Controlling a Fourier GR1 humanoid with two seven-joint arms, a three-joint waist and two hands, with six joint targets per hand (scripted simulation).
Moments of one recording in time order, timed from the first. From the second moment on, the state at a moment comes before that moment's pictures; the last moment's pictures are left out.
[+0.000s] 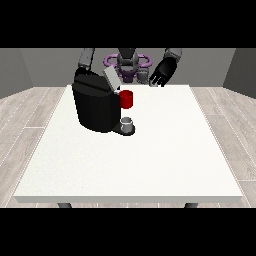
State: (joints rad) left arm -0.84 0.35 -0.03 -0.78 -0.77 -0.38 -0.19; right arm -0.26 -0.04 -0.01 -1.16 0.16 -0.17 -0.05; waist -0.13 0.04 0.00
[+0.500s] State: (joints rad) left arm -1.04 0.36 0.08 -0.76 -0.70 -0.44 -0.07; right arm -0.32 -0.06 -0.02 -1.20 0.16 -0.17 -0.04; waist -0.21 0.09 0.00
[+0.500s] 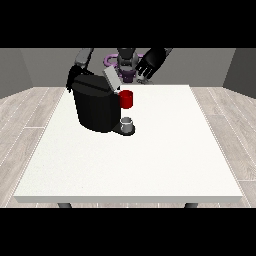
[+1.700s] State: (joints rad) left arm -1.24 0.43 0.12 -0.68 -0.73 -0.43 -0.07; right arm -0.46 -0.07 -0.05 -1.25 0.17 -0.20 0.00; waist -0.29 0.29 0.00
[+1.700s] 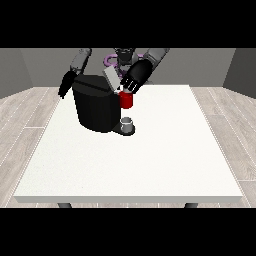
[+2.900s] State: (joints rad) left arm -1.28 0.46 0.13 -0.64 -0.76 -0.39 -0.12; right arm -0.48 -0.08 -0.06 -1.26 0.16 -0.19 0.01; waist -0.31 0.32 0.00
